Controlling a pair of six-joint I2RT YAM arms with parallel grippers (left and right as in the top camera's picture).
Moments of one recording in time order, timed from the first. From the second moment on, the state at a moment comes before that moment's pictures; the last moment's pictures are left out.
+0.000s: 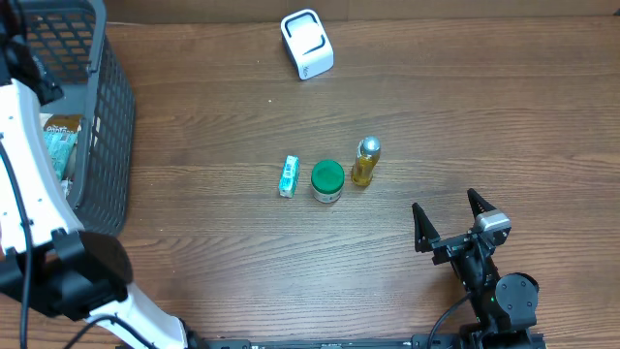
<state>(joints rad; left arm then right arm) 0.42 1.94 2.12 -1.22 -0.51 -0.14 0.13 0.01 0.02 -0.02 -0.15 0.10</state>
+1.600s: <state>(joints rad) 0.63 2.31 2.04 -1.09 -0.11 0.34 0.13 0.01 0.02 -0.02 -0.15 0.10</state>
